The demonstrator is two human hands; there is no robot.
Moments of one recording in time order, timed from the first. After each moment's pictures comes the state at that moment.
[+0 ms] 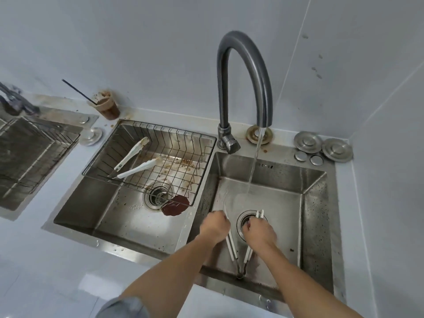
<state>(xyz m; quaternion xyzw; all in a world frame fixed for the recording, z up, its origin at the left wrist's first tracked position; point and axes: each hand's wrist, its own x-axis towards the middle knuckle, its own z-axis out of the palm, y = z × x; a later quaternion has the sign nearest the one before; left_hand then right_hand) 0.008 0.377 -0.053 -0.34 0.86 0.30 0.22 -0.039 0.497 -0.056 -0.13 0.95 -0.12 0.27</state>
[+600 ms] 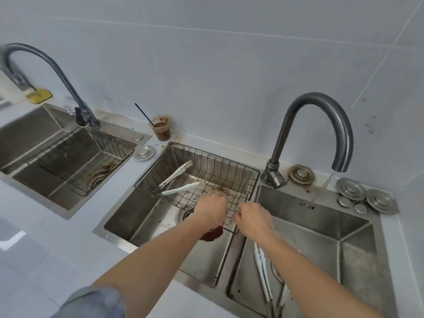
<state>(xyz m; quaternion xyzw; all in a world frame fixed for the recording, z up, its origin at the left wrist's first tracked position) 0.029 0.227 0.051 -0.17 0.98 0.03 0.09 -0.031 0.347 0.047 -0.37 0.92 -0.10 0.11</state>
